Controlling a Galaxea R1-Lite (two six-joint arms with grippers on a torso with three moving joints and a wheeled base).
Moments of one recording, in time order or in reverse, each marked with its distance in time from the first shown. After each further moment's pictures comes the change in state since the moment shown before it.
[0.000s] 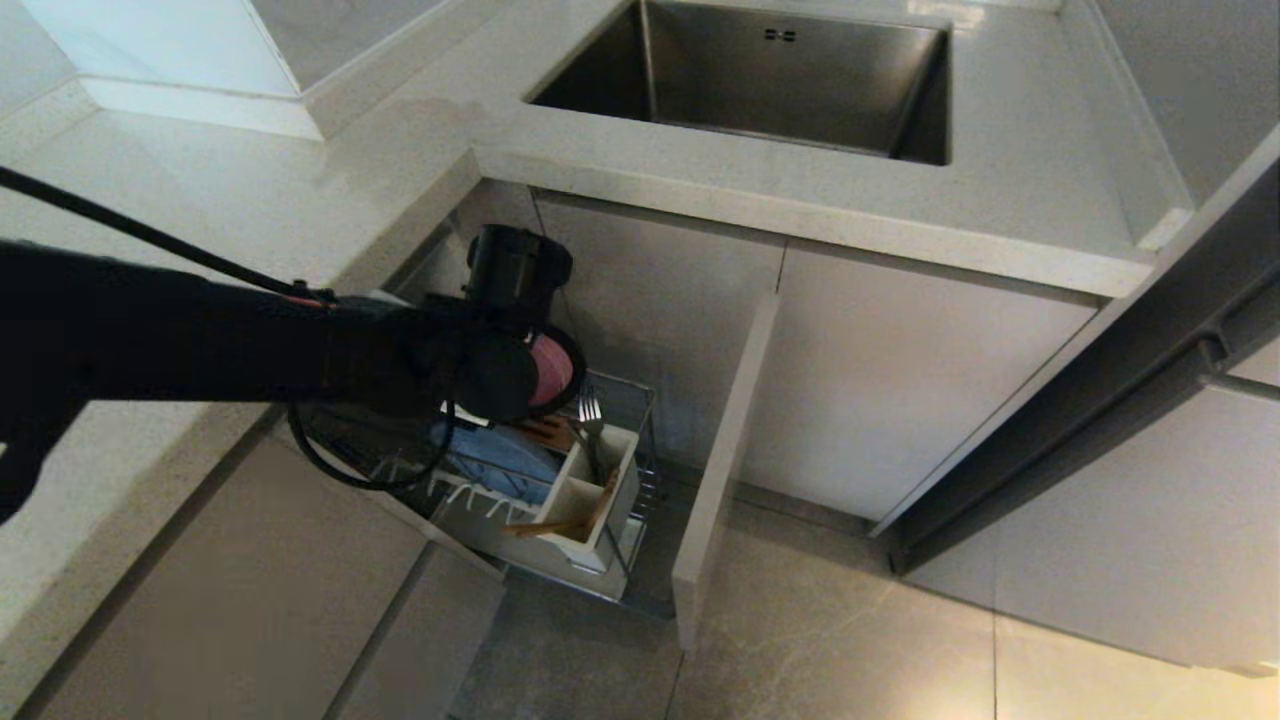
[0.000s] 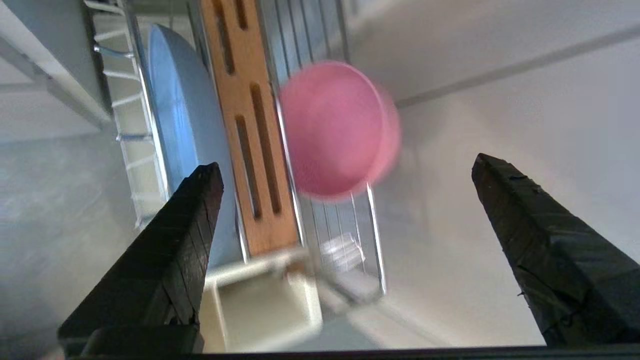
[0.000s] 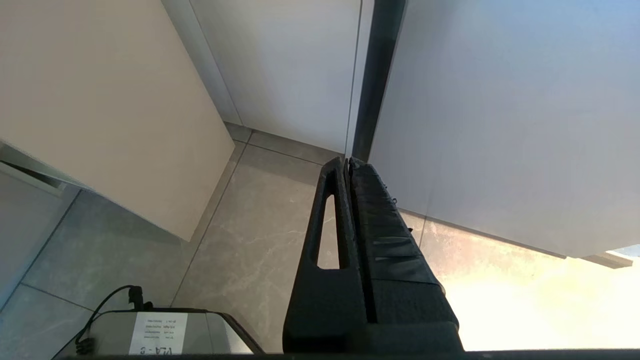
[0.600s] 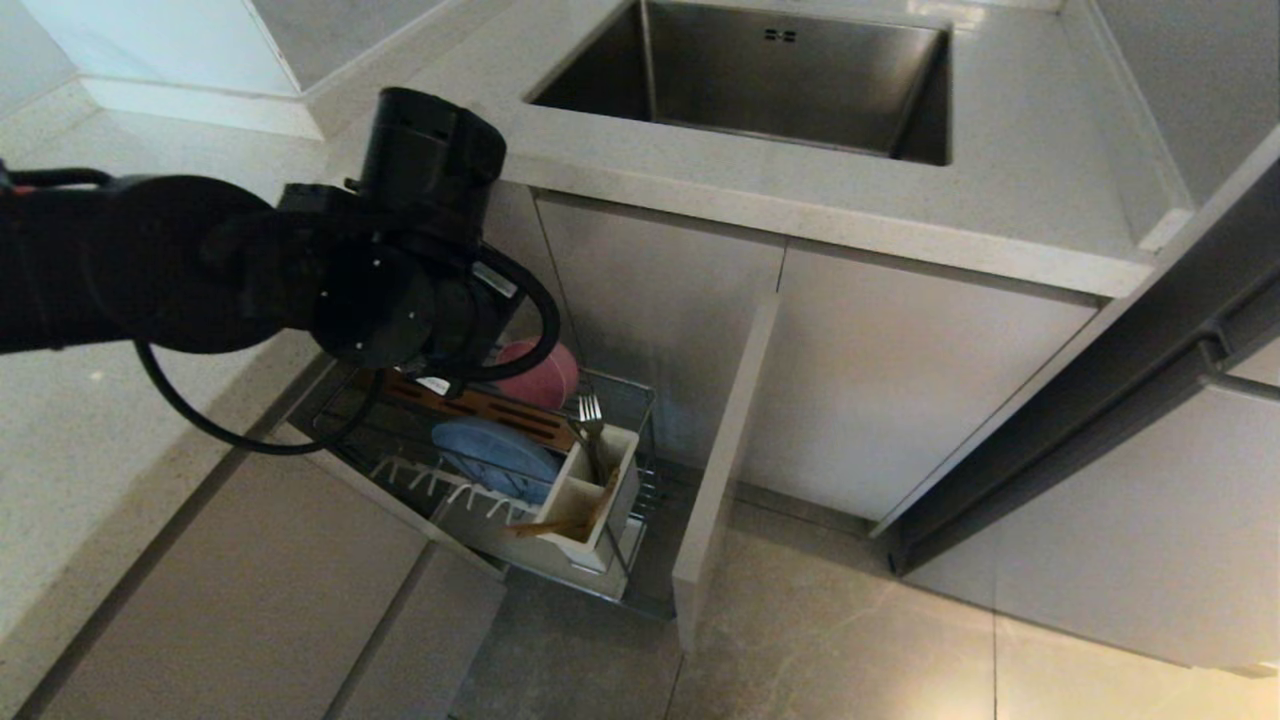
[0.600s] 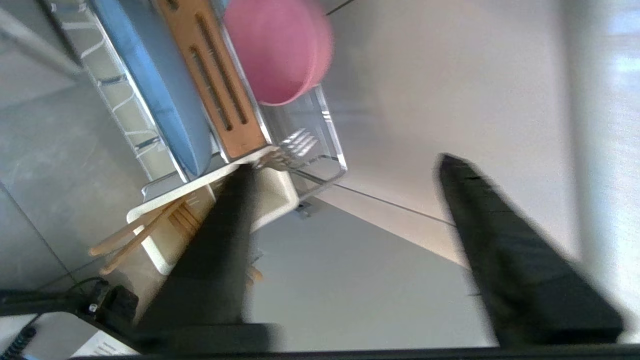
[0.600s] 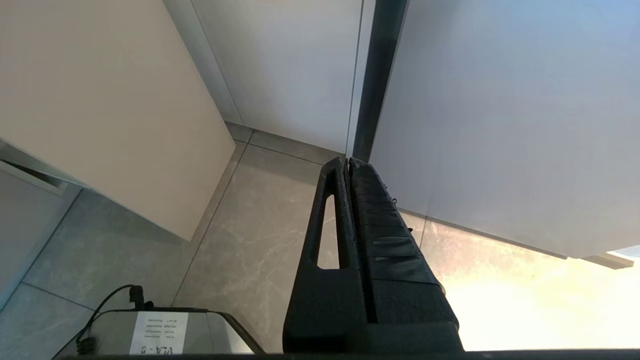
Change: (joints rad) left arm -0.082 -0.221 -0.051 0.237 -0.194 0.127; right arm 0.000 0.000 0.000 0.000 0.000 0.000
